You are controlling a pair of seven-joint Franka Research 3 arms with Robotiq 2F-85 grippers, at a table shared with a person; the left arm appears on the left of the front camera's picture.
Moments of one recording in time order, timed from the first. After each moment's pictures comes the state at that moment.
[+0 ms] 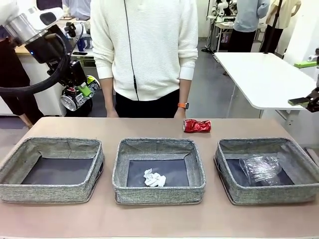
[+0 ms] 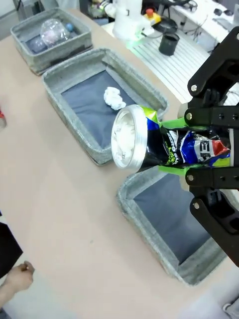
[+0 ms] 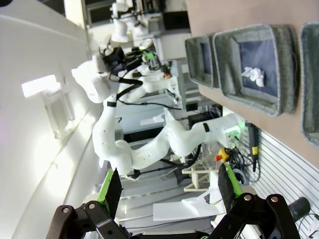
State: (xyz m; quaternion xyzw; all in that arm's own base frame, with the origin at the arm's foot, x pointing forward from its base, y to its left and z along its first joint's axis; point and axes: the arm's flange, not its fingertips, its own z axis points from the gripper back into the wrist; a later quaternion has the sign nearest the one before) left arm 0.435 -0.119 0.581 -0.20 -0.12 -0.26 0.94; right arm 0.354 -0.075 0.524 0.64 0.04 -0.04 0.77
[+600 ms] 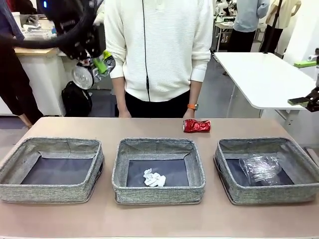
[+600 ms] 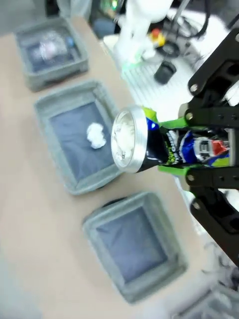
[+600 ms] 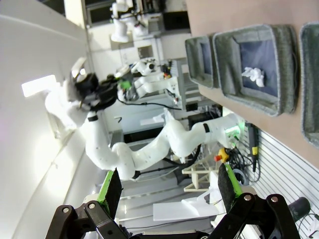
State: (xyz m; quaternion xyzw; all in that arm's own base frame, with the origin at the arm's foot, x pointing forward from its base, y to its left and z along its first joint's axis) left arm 0.356 -0.225 0.694 -0.14 -0.07 -0.19 0.97; right arm 0.354 -0.075 0.524 0.64 0.04 -0.04 0.77
